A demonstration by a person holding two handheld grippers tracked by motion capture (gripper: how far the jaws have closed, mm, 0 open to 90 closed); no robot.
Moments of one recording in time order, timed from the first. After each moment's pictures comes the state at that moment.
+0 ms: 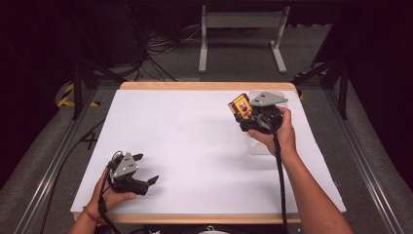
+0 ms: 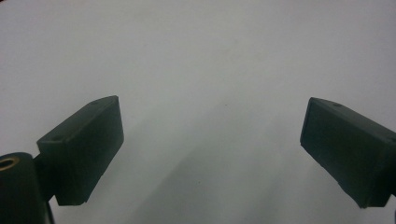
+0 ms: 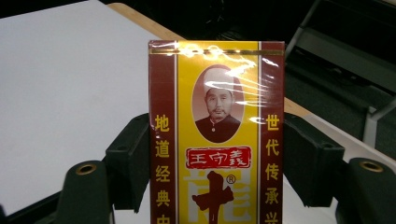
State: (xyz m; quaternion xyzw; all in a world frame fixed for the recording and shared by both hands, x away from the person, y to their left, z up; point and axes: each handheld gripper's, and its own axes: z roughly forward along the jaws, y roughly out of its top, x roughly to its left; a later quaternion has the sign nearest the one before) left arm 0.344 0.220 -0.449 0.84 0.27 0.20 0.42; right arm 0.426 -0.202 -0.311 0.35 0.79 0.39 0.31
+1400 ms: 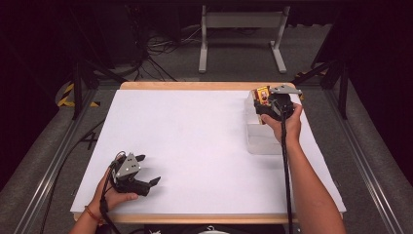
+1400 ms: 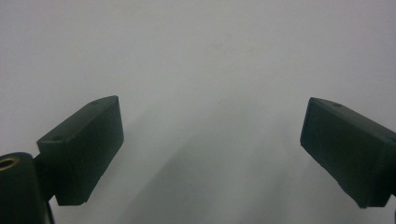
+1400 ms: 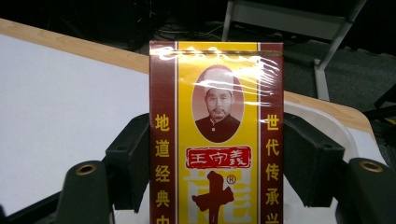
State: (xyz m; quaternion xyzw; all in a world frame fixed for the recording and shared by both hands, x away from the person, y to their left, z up) left arm 0.345 0.217 -0.453 0.85 0.26 0.19 0.41; right arm 0.496 -0.258 -0.352 0.50 0.70 0.38 0.34
